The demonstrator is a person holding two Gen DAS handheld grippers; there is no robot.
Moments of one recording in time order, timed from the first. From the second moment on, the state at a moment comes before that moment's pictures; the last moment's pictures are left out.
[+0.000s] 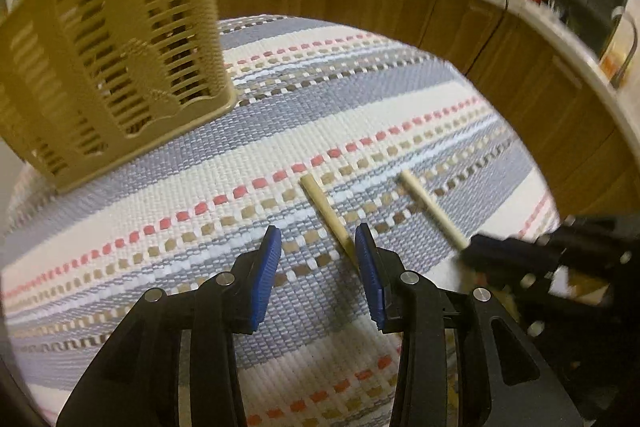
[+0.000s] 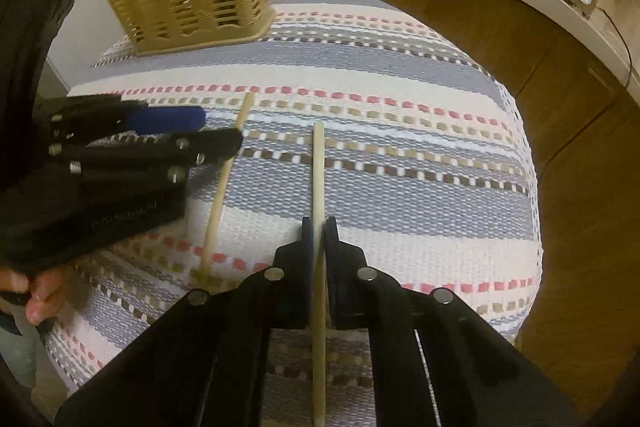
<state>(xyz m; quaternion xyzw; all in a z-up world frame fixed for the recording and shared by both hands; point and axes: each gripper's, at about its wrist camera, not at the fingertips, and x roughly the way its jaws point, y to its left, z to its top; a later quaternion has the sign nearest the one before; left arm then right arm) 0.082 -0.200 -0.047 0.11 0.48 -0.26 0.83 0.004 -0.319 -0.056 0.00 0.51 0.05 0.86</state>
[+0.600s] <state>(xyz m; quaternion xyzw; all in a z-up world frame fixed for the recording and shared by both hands) 0.050 -0.160 -0.043 0.16 0.49 -0.28 0.81 0.016 -0.326 -0.056 0.01 0.54 0.07 0.84</state>
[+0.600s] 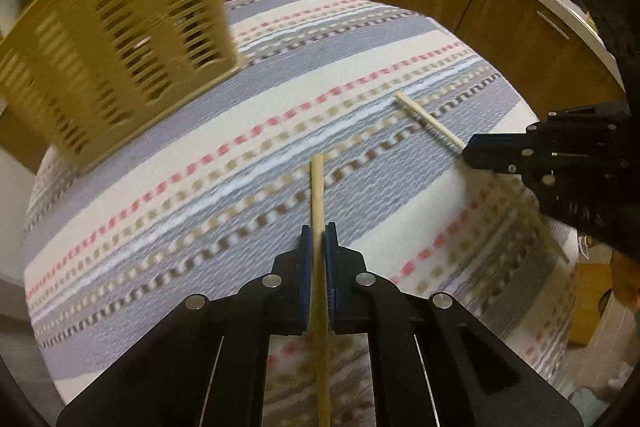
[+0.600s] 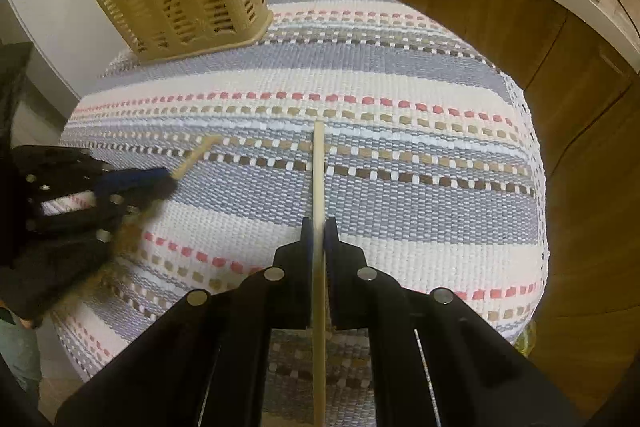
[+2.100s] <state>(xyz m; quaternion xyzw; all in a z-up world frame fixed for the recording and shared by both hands) 0.067 -0.114 0.103 0.02 0.29 -0.30 0.91 0.061 -0.276 0.087 -0.01 0.38 0.16 0.91</state>
